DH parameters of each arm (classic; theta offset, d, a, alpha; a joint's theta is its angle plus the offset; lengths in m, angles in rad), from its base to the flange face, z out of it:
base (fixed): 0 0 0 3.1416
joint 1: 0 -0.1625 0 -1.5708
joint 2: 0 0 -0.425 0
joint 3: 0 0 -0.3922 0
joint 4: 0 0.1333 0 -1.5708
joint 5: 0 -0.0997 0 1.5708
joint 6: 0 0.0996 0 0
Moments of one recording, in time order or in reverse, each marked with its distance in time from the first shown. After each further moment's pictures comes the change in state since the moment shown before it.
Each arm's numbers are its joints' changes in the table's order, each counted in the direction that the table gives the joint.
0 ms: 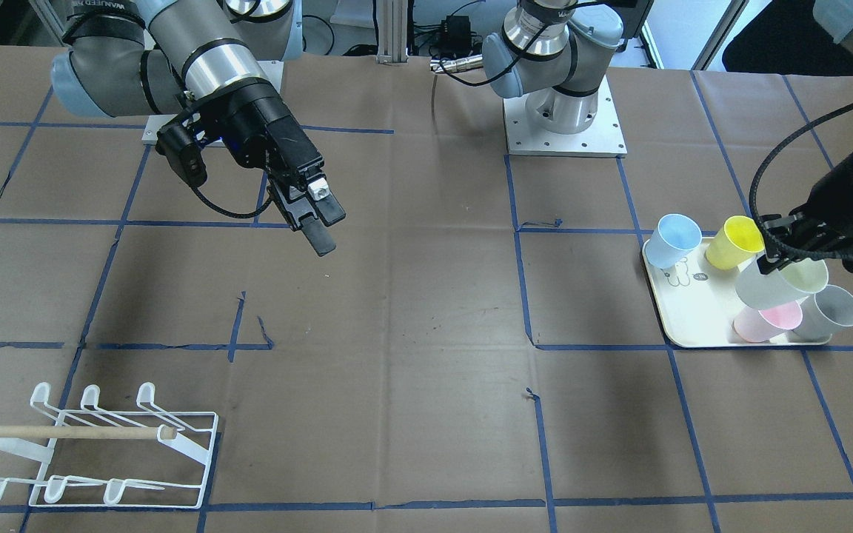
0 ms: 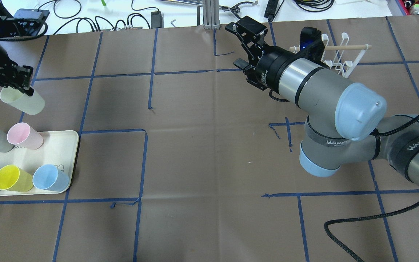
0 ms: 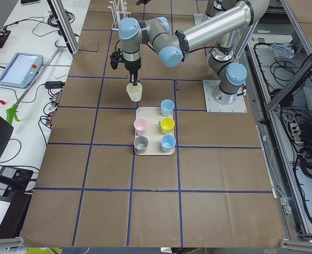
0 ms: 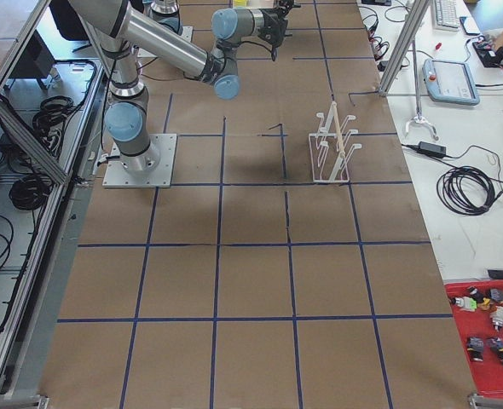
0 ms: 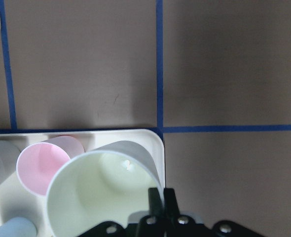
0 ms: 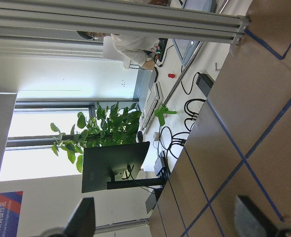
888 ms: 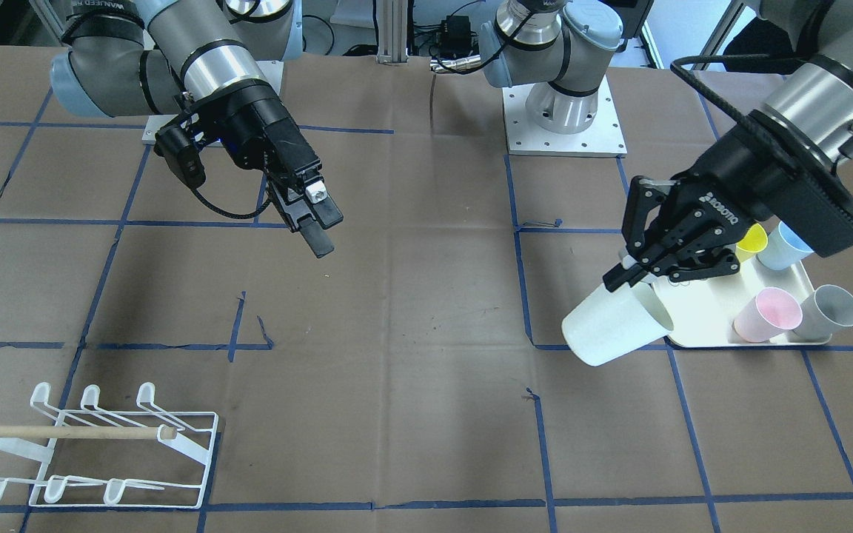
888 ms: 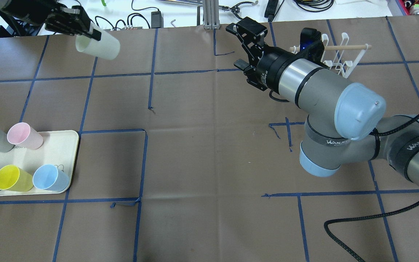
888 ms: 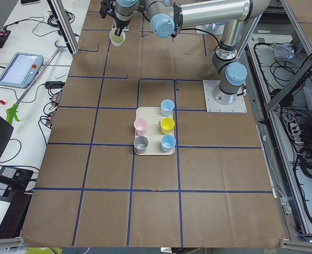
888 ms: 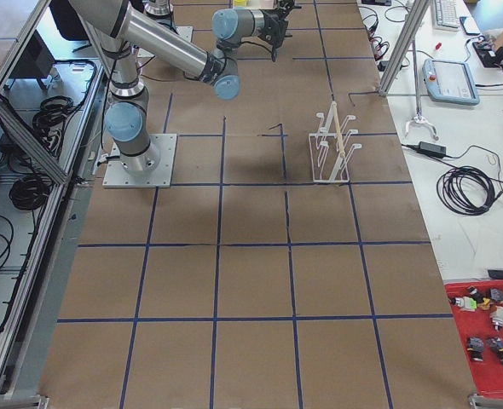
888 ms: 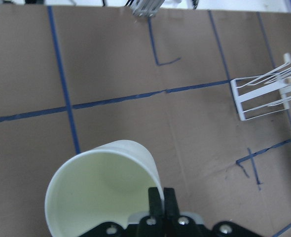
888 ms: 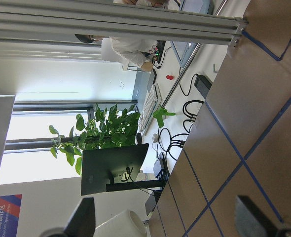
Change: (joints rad) left arm 0.172 0.049 -0.066 0.314 0.684 -0.011; right arm 0.002 0.000 -0.003 0.008 0.008 0.007
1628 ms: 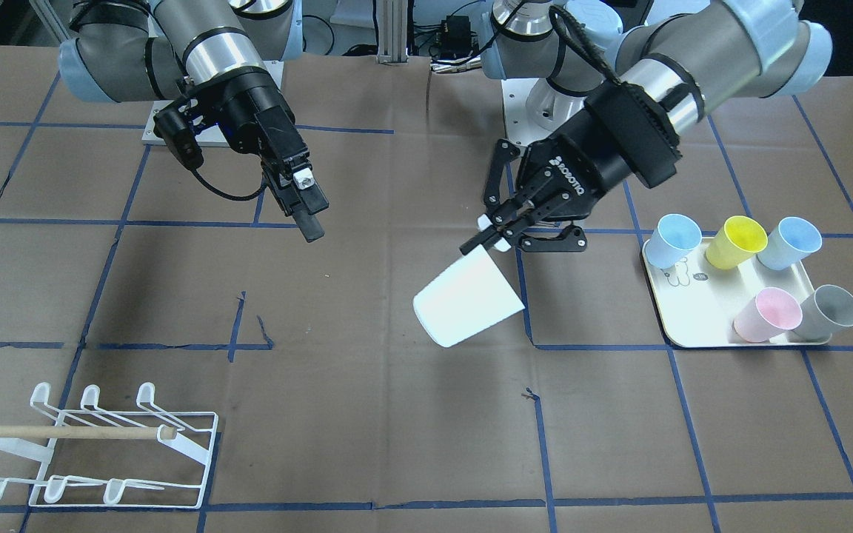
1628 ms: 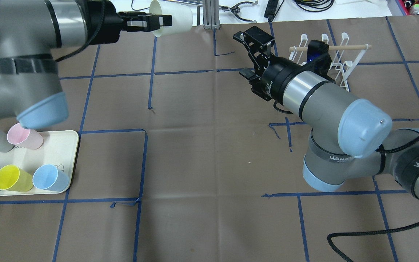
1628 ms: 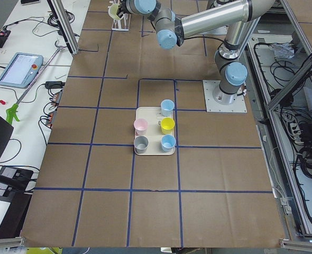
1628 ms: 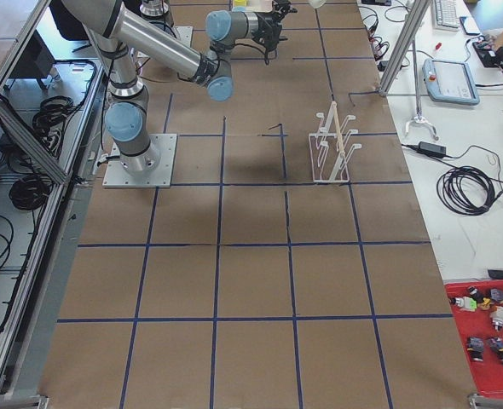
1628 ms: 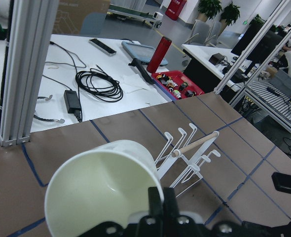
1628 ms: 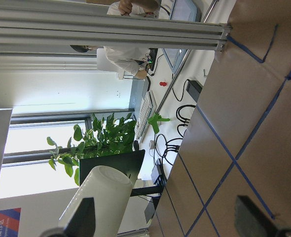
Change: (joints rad) left arm 0.141 0.029 -0.386 0.910 0.220 -0.258; right arm 0.000 -0.077 0.093 -0.011 0.075 0.038
